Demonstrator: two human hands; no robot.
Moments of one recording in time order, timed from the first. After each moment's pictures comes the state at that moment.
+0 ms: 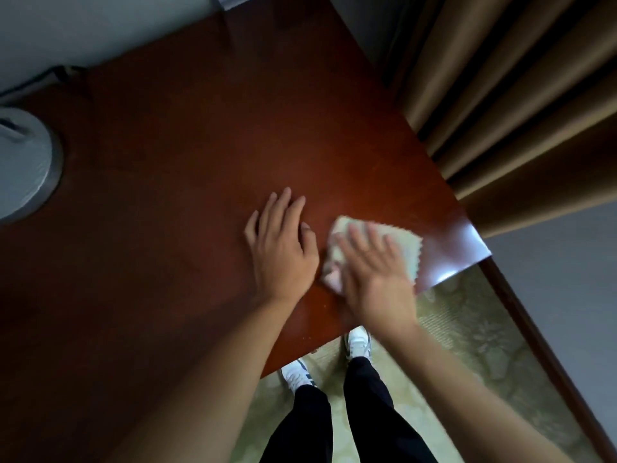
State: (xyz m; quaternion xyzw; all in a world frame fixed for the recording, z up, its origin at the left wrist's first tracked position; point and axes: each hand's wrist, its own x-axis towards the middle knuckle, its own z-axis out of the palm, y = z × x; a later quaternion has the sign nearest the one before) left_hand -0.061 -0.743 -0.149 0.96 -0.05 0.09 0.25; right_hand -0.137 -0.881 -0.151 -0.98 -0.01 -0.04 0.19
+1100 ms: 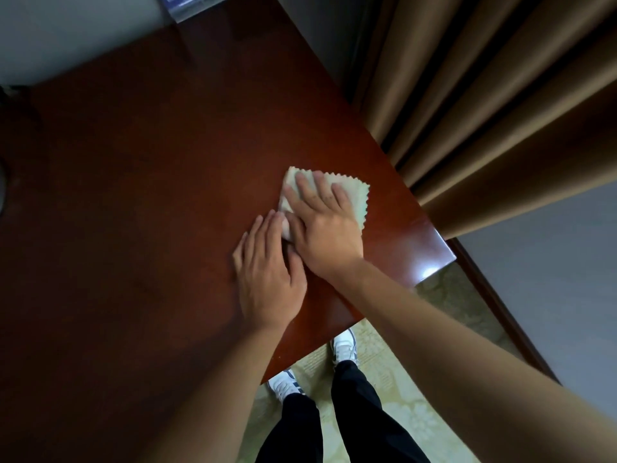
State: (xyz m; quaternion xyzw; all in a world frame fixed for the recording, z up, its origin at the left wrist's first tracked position) left_hand -0.076 -0.766 -0.159 0.97 -0.08 0.08 0.23; right_hand -0.038 -0.886 -0.147 -0.99 -0.01 -0.01 0.16
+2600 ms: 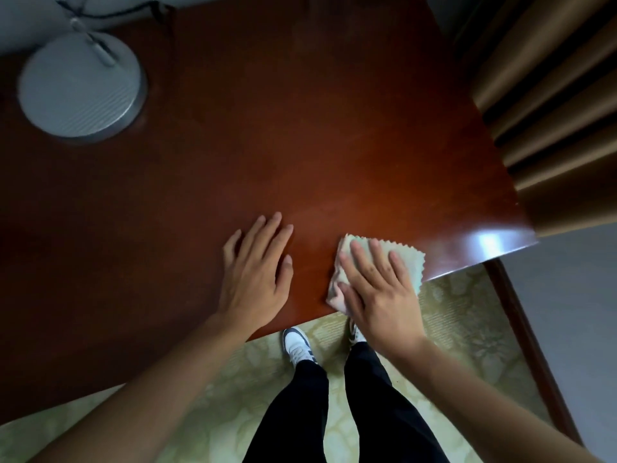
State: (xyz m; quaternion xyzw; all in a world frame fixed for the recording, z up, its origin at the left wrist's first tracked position) left_hand -0.154 -0.589 -0.149 0.98 -0.13 0.02 0.14; right_hand -0.202 -0.814 -0.154 -0.98 -0.14 -0.02 0.14
